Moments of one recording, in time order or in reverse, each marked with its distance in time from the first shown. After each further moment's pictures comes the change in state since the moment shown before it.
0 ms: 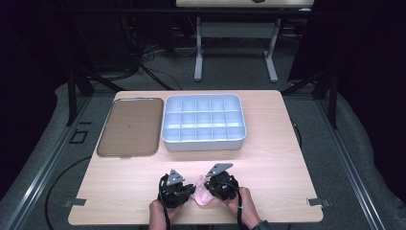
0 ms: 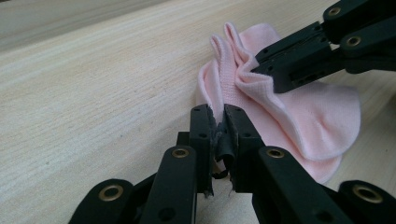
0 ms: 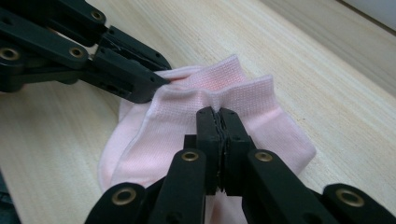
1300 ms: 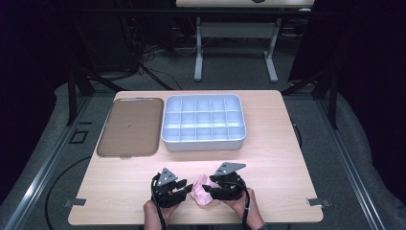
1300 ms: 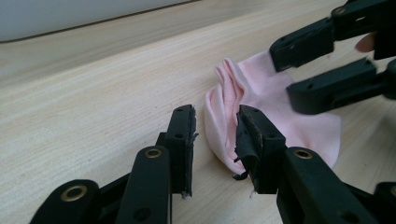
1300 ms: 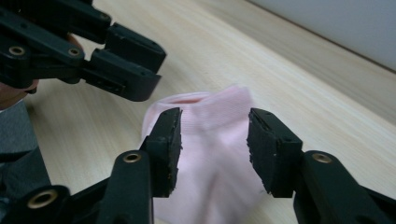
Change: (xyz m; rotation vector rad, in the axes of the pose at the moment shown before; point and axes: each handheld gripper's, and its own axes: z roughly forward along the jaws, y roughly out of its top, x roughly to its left) left arm 0.000 0.007 -0.024 -0.074 0.025 -0.017; right arm -0.008 -0.008 -0.023 -0.153 0.060 0.058
